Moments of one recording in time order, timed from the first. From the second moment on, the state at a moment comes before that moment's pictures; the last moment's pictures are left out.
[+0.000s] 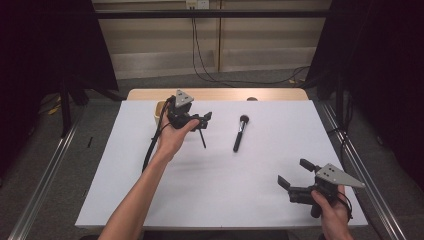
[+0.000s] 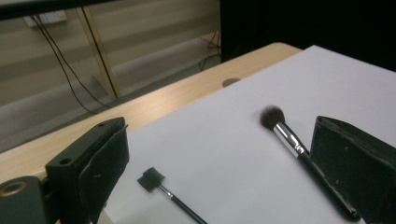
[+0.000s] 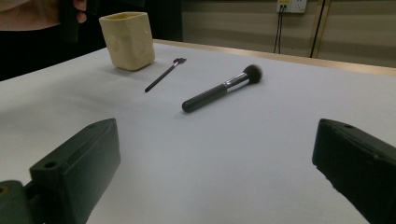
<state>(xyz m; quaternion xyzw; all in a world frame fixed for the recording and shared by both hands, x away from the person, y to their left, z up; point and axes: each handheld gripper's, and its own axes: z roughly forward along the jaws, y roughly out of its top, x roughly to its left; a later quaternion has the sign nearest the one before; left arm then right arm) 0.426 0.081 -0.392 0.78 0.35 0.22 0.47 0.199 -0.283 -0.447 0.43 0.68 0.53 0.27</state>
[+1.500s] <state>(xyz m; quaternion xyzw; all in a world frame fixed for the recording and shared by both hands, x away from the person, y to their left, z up) 0.470 0.037 -0.420 0.87 0.45 0.05 0.21 0.200 -0.281 -0.450 0.43 0.69 0.53 0.25</state>
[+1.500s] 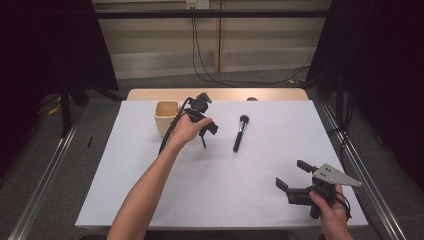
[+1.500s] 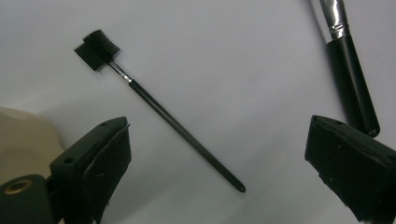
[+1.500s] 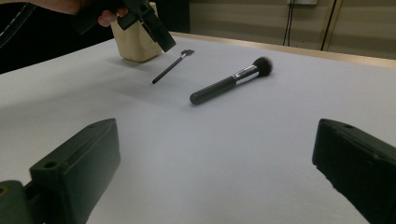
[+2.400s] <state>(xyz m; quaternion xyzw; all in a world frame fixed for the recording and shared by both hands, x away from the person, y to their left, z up) 0.494 0.030 -0.458 0.86 0.49 0.01 0.16 0.200 -0.281 -0.450 0.42 0.69 0.53 0.25</state>
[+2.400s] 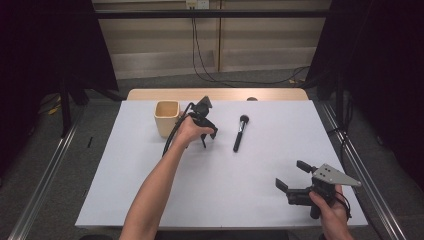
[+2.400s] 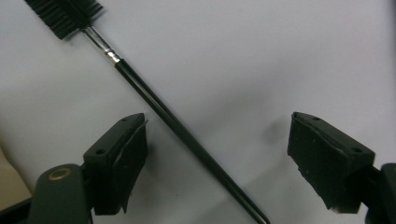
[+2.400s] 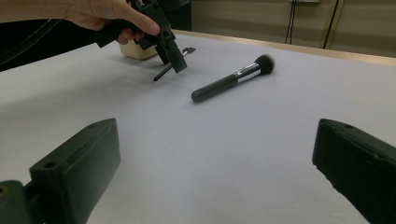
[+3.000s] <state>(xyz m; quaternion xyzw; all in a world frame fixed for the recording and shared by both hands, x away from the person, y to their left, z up) 0.496 0.027 -0.454 0.86 0.50 0.04 0.11 0.200 -0.280 -0.451 0.42 0.69 0.53 0.25</state>
